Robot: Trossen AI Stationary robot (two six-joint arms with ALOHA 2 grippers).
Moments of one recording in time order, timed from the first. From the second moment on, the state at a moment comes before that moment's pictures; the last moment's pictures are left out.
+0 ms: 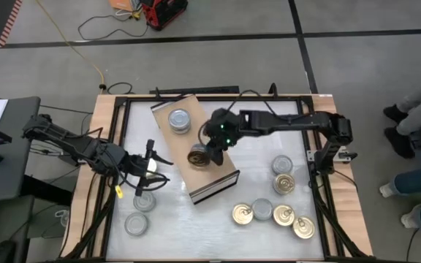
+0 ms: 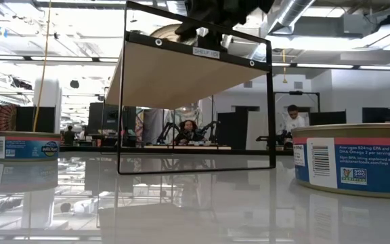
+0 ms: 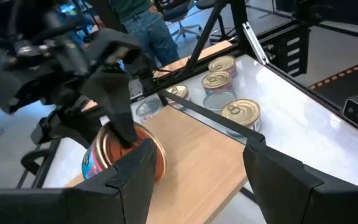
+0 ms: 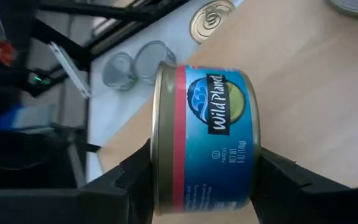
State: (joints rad) left arm -0.40 0.79 0.73 -0.15 -0.30 0.29; right arm -0.13 1.76 1.53 -0.49 -0.35 0.37
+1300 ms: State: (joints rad) left arm -0.40 0.82 0.73 -0.26 -0.42 0.26; right arm -0.25 1.75 1.53 -0.63 -0.55 0.33
